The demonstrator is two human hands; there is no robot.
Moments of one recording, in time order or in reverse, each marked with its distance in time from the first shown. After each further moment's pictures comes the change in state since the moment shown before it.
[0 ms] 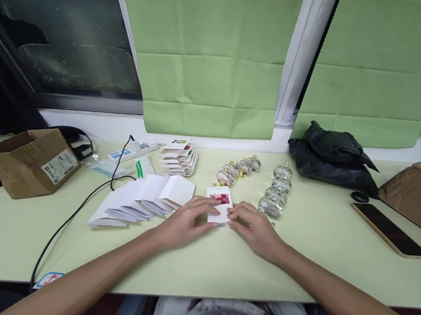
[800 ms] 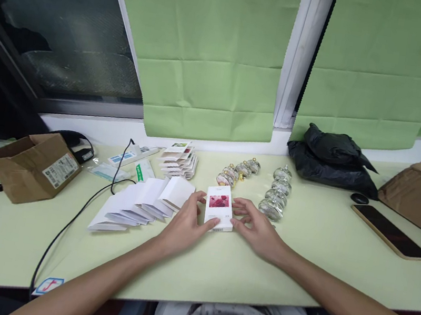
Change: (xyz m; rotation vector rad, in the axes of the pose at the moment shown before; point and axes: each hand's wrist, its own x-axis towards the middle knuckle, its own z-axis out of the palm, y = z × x) left_hand -0.002 0.001 0.014 -0.028 0.187 -0.389; right_hand 0.000 0.003 0.006 0.260 0.068 0.234
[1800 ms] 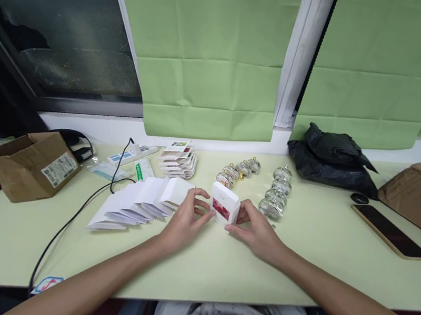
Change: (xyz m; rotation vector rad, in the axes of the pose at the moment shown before) left_hand 0.004 0.002 0.004 -0.315 0.037 0.029; right_hand -0.002 -0.010 -0.001 -0.029 -0.014 0.038
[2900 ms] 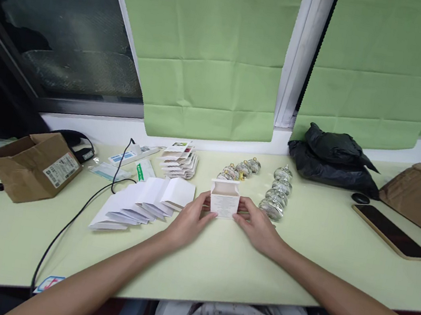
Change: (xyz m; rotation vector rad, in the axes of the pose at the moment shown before) left_hand 0.013 -0.011 0.001 0.139 -0.134 0.043; right_hand 0.014 0.017 0.001 0.043 0.030 -0.008
